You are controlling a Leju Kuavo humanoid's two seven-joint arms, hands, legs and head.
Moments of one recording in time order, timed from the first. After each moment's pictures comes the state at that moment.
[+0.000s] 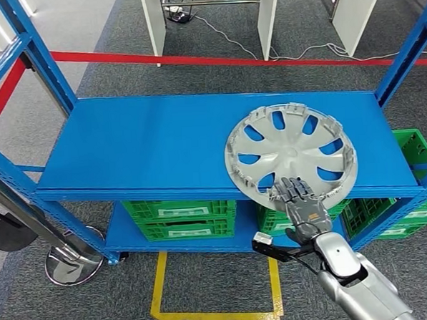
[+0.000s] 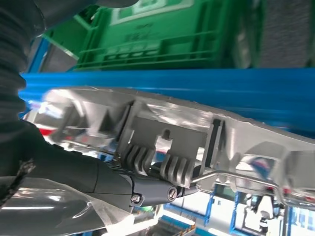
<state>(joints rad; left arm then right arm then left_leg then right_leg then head) 0.22 0.30 -0.97 -1.03 0.29 0.70 0.13 -0.28 -0.29 0.59 -1.16 1.13 -0.25 0.07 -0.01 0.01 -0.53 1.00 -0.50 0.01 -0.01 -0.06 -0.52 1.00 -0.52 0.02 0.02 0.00</state>
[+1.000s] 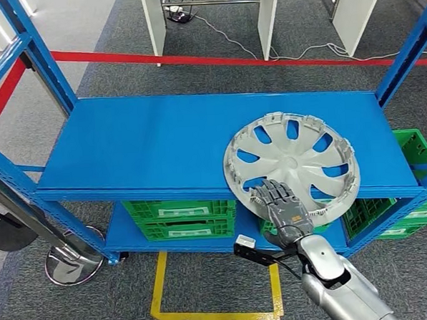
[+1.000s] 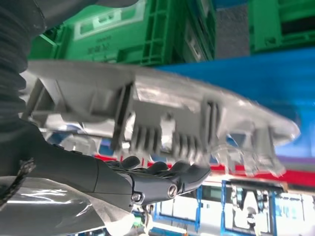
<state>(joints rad) 0.20 0.30 -1.02 -1.02 0.33 0.70 0.10 -0.28 -0.21 0.63 -1.18 1.05 -0.29 0.04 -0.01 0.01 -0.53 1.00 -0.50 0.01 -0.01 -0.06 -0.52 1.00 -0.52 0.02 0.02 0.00</state>
